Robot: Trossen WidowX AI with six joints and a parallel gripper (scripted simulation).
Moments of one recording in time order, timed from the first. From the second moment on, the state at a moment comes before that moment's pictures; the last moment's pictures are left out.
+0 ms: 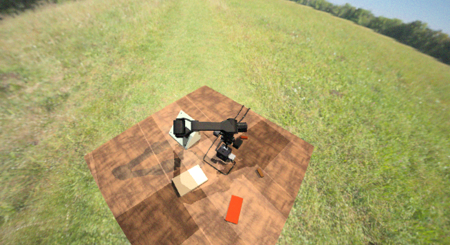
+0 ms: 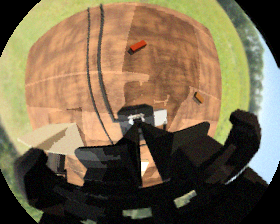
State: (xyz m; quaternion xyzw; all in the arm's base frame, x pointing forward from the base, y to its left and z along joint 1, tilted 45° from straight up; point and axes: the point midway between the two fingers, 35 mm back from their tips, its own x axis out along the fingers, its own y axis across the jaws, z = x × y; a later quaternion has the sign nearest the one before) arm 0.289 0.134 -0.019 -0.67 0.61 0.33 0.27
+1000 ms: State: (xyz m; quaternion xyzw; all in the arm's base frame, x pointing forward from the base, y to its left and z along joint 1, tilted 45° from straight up) arm 0.289 0.132 -0.022 -0.67 0.61 0.33 0.27
